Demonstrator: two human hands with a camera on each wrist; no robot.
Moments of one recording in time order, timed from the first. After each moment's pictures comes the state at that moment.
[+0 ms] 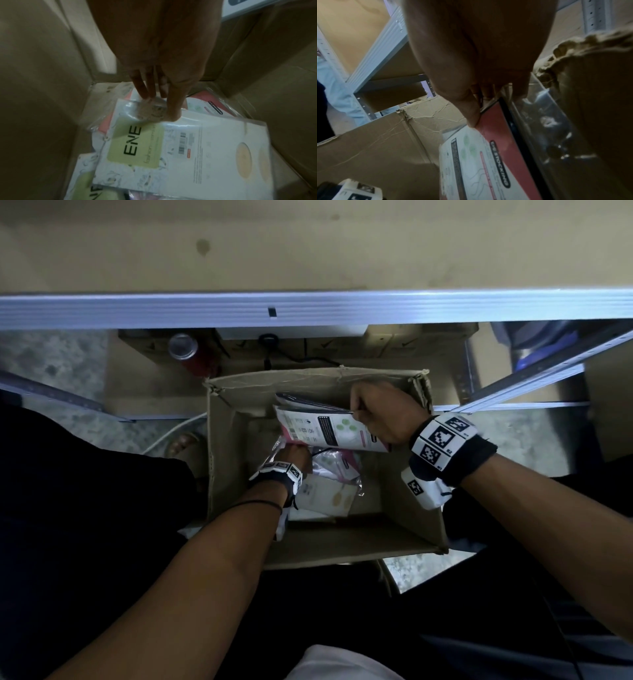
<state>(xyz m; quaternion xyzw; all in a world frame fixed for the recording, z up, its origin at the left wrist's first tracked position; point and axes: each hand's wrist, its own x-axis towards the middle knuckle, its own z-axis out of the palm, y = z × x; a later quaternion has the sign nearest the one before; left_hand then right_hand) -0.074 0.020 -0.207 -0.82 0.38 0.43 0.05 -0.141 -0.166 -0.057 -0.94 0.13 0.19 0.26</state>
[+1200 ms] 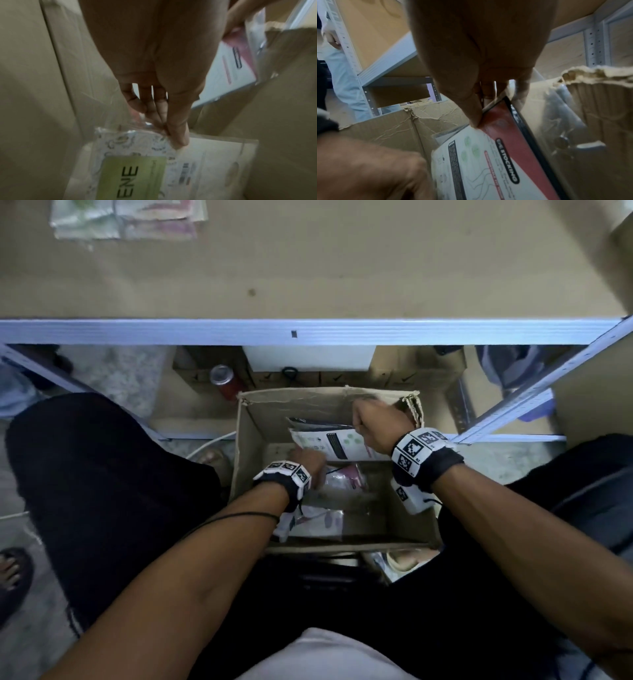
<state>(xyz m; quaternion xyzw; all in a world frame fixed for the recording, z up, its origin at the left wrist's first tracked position) -0.084 0.020 -0.132 -0.83 0.38 0.40 0.00 -0.157 -0.140 -0.033 -0.96 0.14 0.15 0.18</state>
